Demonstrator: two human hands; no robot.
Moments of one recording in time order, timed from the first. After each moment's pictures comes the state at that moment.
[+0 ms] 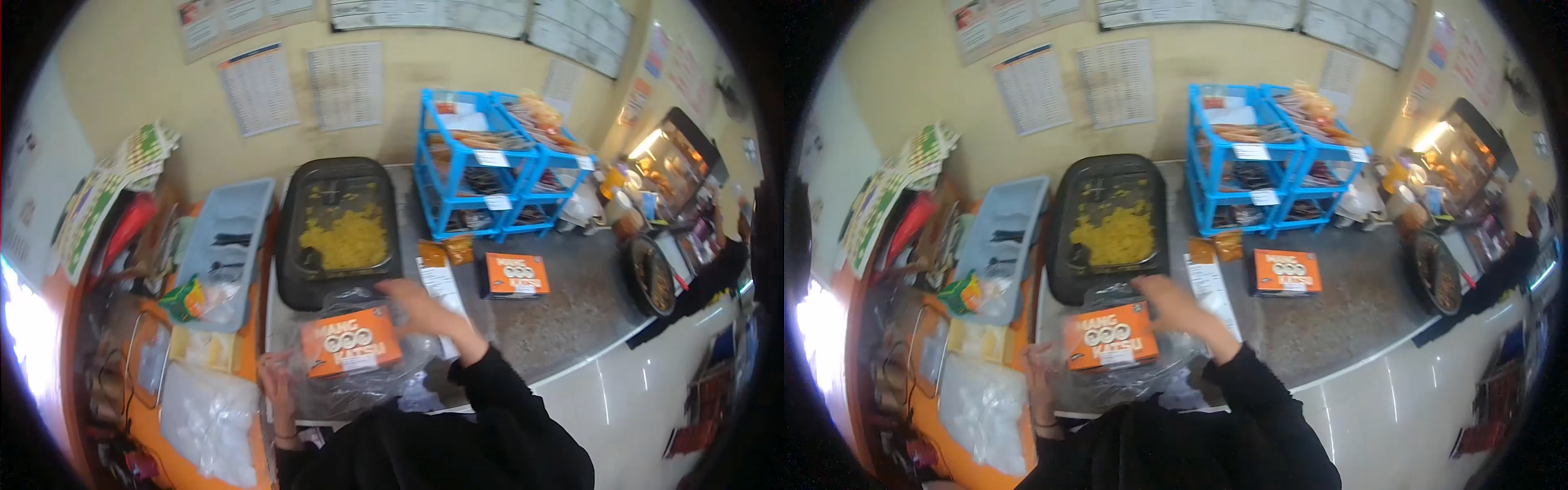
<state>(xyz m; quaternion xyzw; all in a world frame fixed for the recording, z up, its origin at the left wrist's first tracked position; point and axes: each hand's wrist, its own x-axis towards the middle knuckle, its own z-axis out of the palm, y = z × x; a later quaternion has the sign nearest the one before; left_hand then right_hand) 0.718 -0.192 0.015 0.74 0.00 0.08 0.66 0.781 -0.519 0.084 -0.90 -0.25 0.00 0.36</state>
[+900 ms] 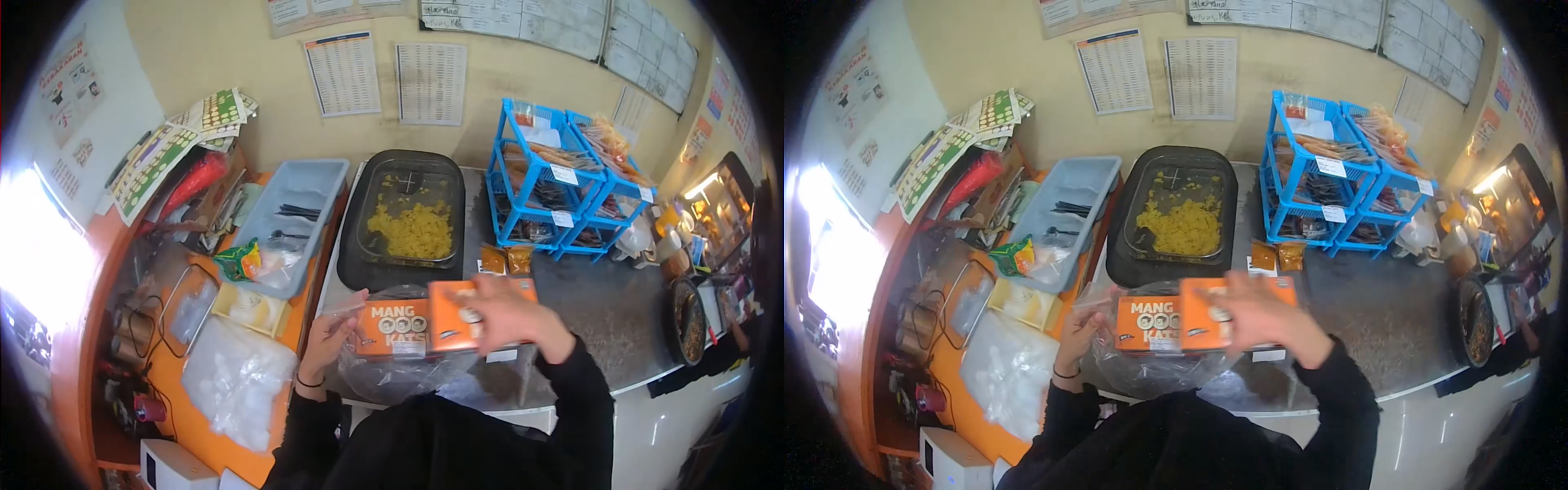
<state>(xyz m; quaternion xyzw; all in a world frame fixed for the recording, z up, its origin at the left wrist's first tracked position) 0.748 -0.212 0.108 0.64 -0.21 -0.06 0.73 0.744 -0.517 0.199 -0.94 -0.28 0.16 0.11</state>
